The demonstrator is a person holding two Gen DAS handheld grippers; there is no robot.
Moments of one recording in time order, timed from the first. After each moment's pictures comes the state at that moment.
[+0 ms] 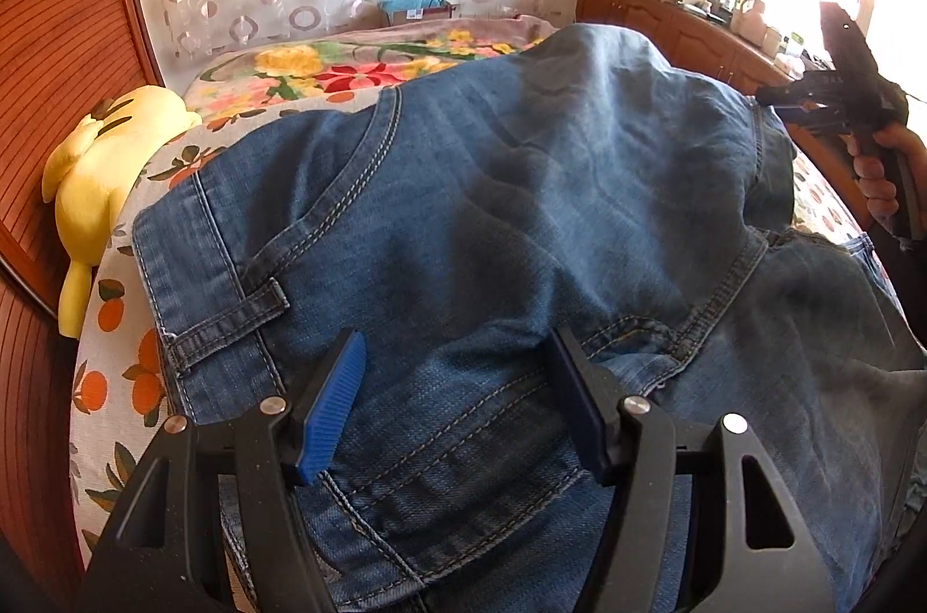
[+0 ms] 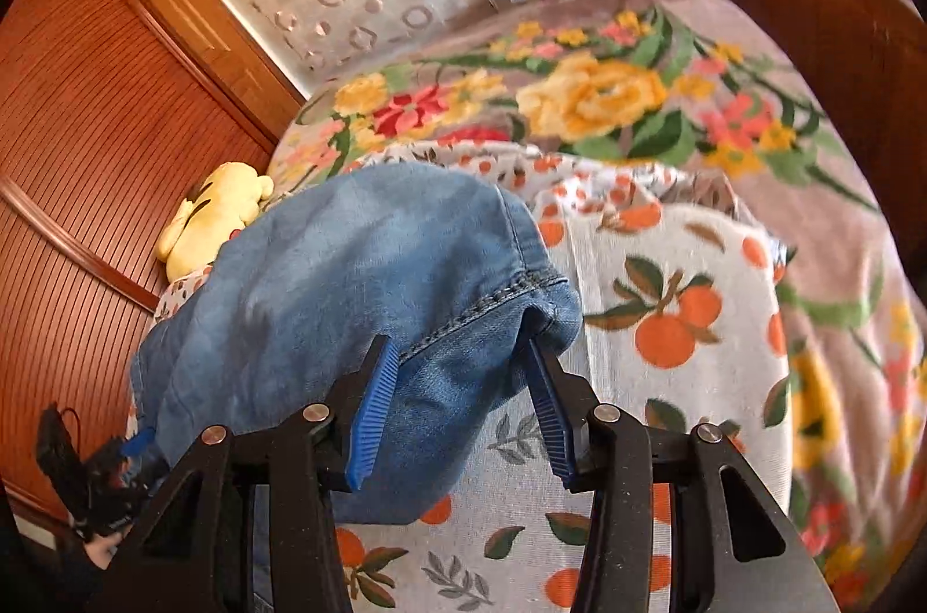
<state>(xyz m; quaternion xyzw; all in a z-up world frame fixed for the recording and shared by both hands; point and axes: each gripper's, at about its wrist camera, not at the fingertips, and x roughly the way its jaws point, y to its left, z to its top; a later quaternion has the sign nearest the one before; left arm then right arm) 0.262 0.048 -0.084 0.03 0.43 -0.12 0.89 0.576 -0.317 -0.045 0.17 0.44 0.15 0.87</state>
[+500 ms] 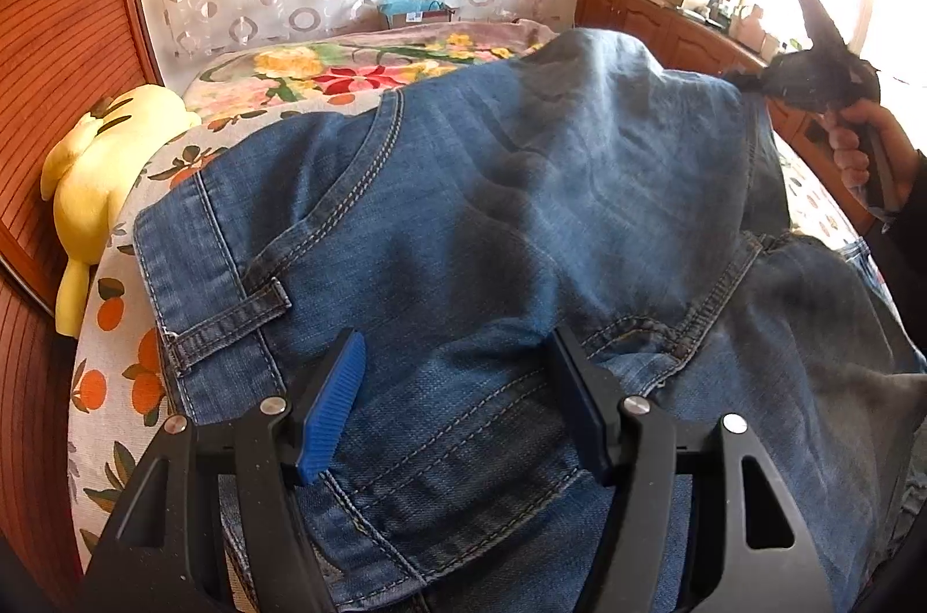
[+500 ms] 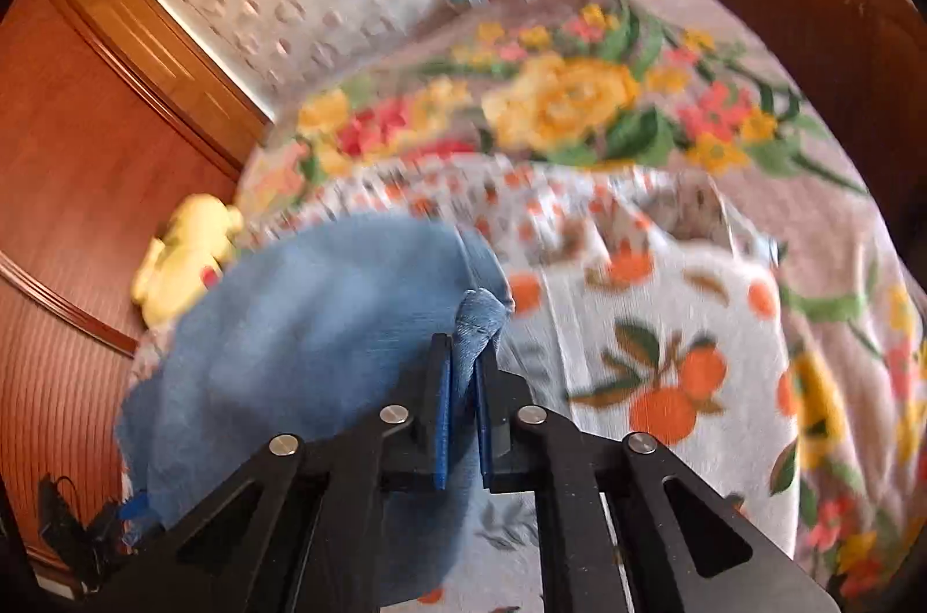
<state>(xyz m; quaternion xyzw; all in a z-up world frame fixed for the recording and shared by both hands) 0.258 0.051 -0.082 0.03 0.42 -0.13 0.90 0.600 -0.312 -0.012 0.18 0.38 0.12 0.90</state>
